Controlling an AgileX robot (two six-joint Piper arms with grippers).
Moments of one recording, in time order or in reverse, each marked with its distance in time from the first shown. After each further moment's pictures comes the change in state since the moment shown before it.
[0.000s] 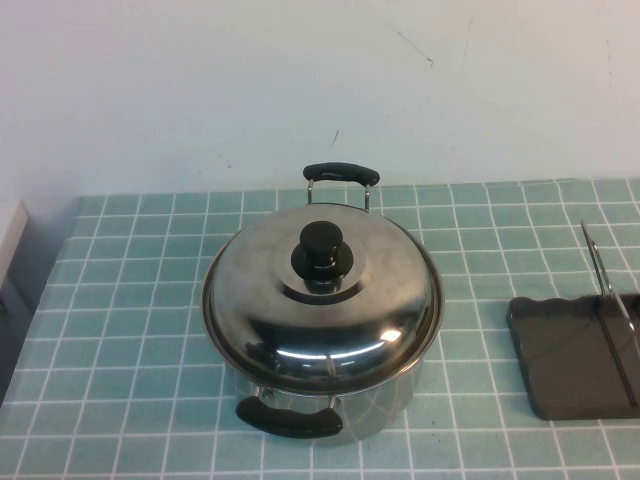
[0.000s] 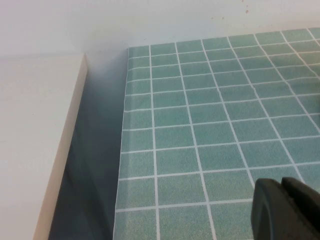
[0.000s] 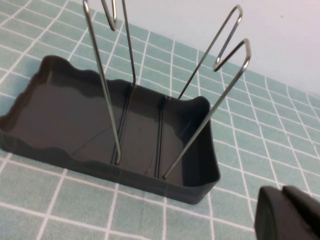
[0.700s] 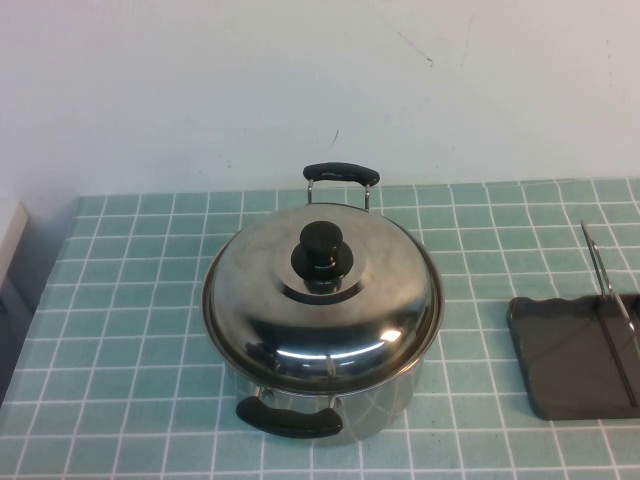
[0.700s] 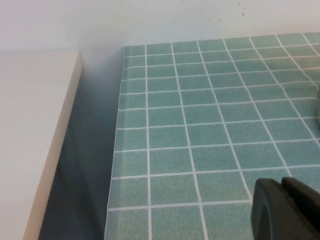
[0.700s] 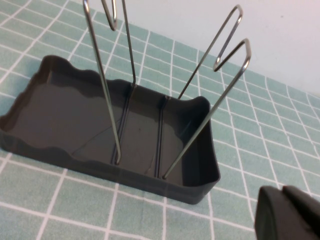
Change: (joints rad) right arm 0.000 0.000 0.000 0.000 0.000 0.000; left arm 0.000 0.000 0.000 -0.030 0.000 -0.002
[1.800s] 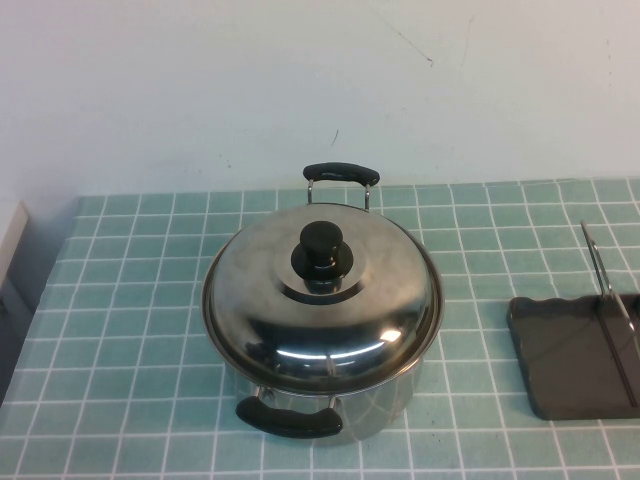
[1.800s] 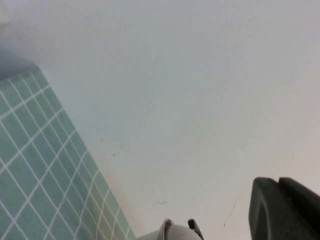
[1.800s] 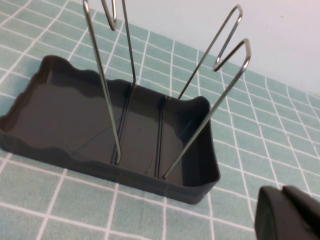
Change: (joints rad) right arm 0.000 0.000 0.000 0.000 0.000 0.000; left arm 0.000 0.000 0.004 -1.164 -0.399 -0.035
